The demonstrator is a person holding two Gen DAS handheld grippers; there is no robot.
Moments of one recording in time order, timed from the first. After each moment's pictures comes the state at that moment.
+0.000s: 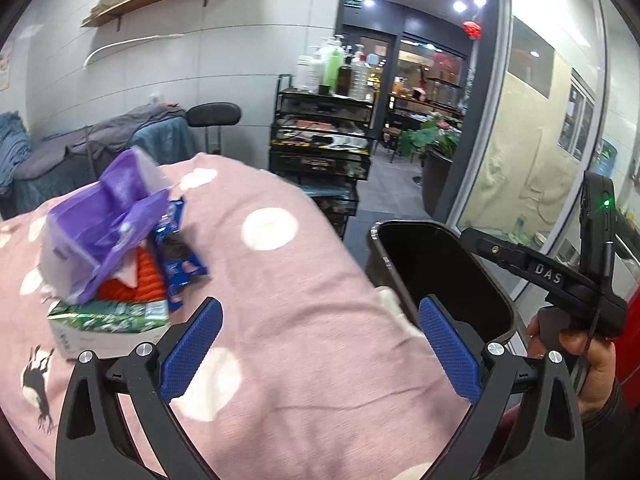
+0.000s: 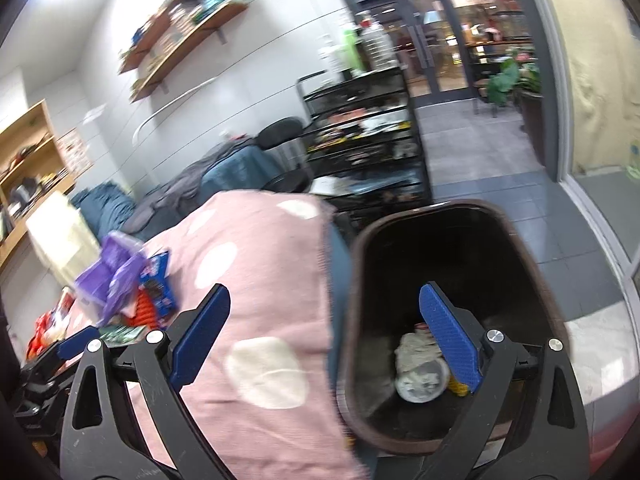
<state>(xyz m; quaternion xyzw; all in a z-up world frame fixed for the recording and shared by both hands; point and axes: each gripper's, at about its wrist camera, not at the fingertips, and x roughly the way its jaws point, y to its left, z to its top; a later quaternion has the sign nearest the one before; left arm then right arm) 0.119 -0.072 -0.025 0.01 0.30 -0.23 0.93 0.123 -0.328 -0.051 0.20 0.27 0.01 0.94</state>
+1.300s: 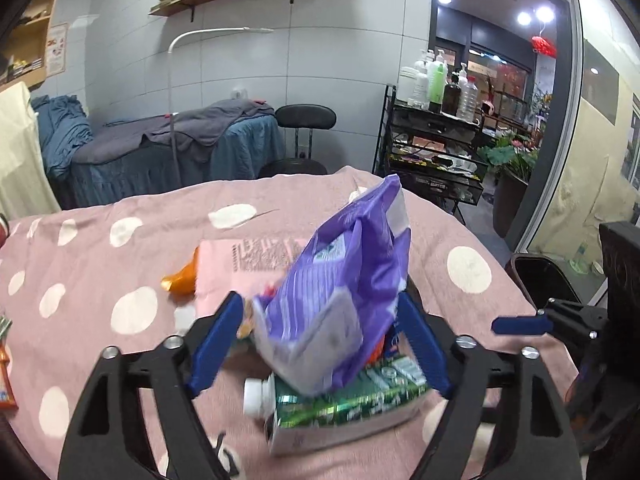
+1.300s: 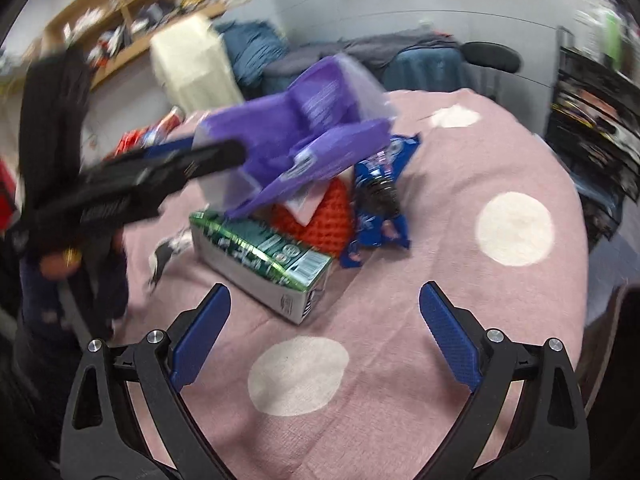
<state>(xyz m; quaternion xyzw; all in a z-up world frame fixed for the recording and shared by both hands) 0.217 0.076 -0.013 0.01 0.31 -0.13 0.94 0.221 -0.094 -0.057 -0.02 0.40 0.32 0.86</state>
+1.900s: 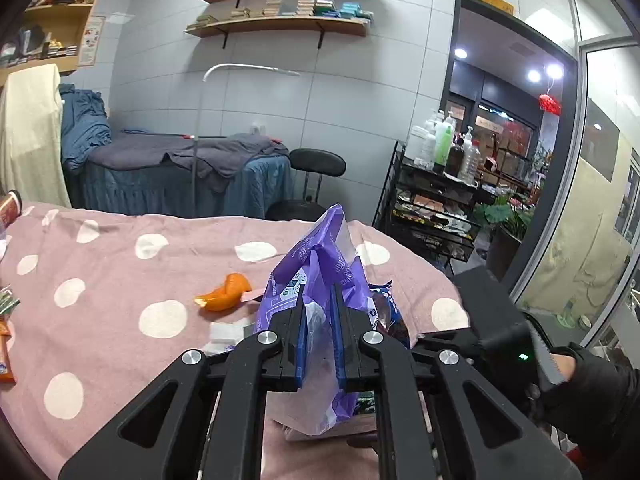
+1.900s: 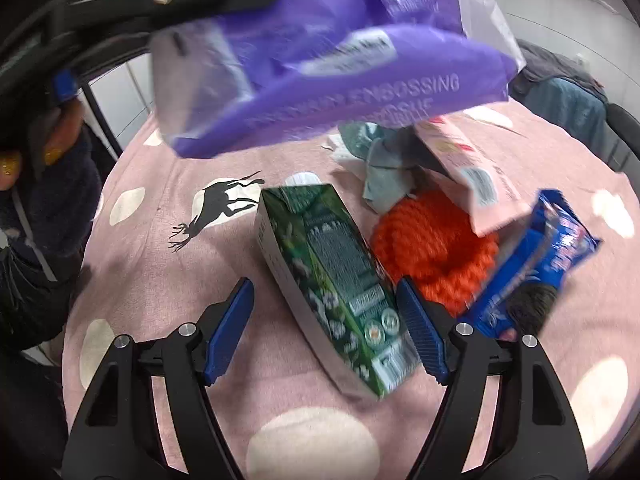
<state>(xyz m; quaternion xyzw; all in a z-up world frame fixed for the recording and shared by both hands) 0.159 0.119 0.028 -0.07 0.23 -0.11 0.97 0.262 -0.004 -0.072 -0.18 0.40 0.51 0.74</state>
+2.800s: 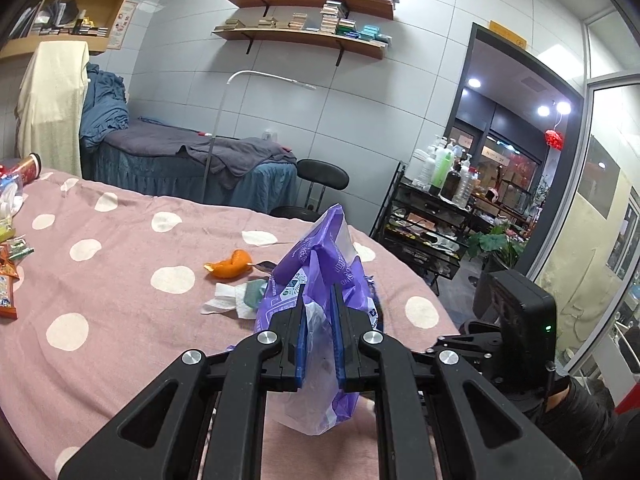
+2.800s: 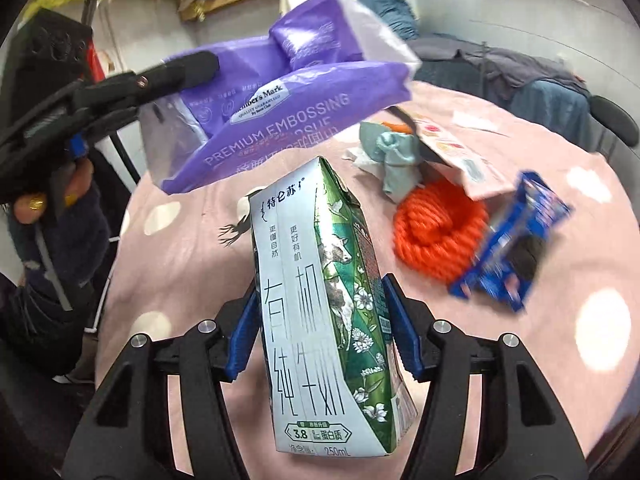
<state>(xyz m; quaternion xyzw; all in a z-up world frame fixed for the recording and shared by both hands) 0.106 0.118 0.027 -0.12 0.21 -0.10 0.96 0.201 -0.084 -0.044 -0.09 0.37 0.48 0.79</state>
